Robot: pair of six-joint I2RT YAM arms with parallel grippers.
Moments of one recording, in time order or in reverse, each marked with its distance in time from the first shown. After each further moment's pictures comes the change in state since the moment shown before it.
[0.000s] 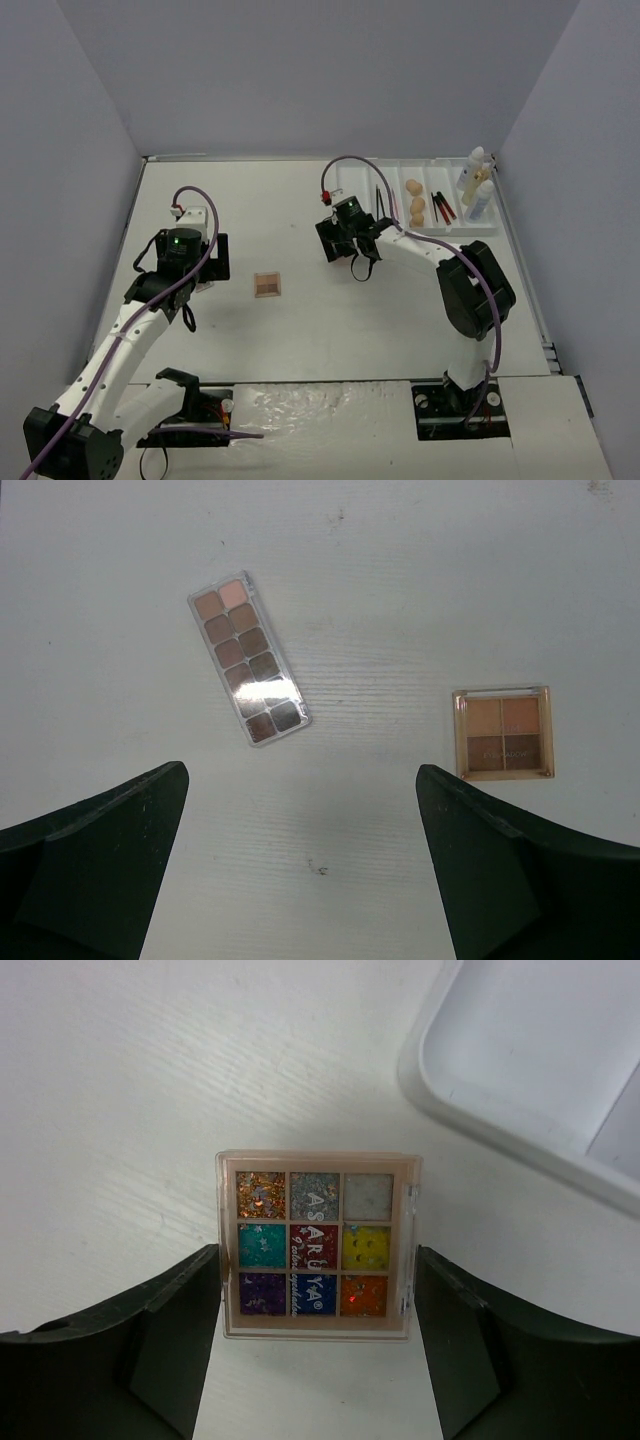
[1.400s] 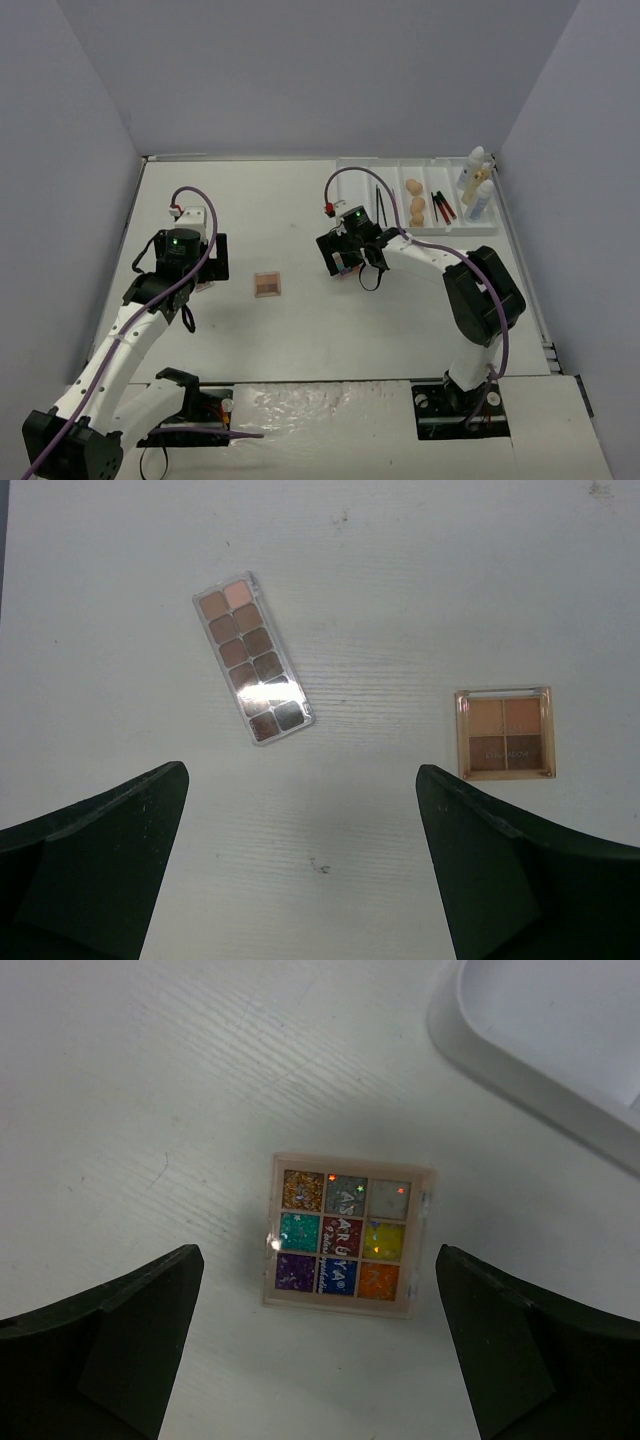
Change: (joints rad) left arm 0.000 -0.013 0.000 -0.007 -0.008 -0.001; right arm -0.021 -0.077 -0.125 0.045 -0.083 -0.054
